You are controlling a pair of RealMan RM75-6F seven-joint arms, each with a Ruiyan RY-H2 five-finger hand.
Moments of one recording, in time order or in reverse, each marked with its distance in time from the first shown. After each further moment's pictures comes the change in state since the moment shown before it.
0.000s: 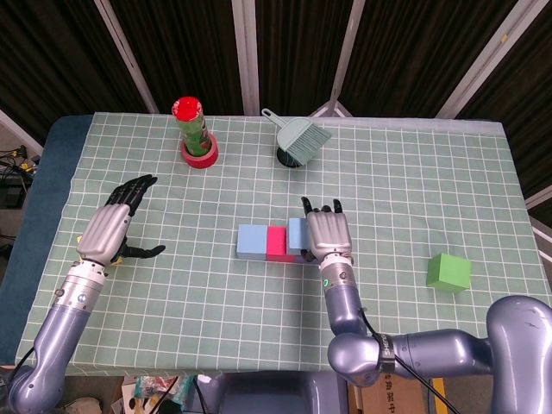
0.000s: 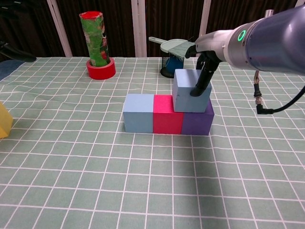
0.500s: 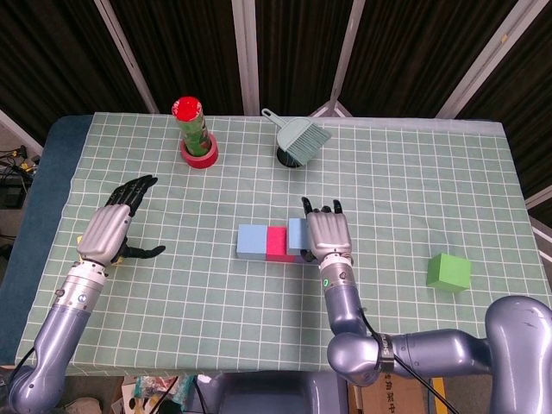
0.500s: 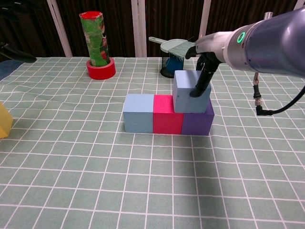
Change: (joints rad) left arm 0.000 -0.001 0.000 0.001 -0.001 0.001 0.001; right arm 0.000 -0.006 -0.002 0.008 -0.004 -0.002 0.011
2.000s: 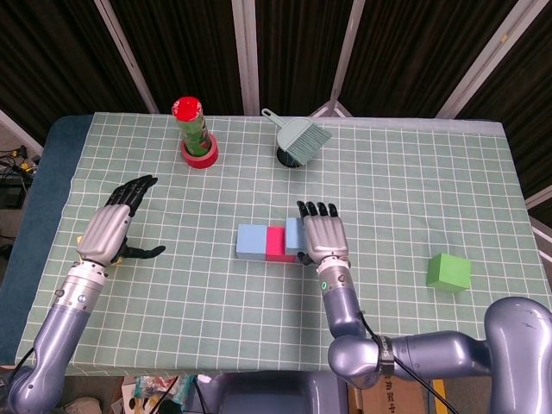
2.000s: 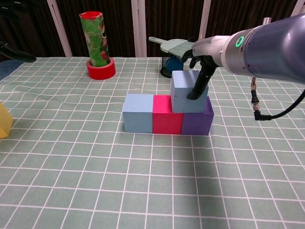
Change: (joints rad) left arm 0.000 0.005 0.001 -0.009 -0.001 0.000 0.003; right arm -0.013 -0.006 -0.010 -0.012 -0.026 -0.021 0.037
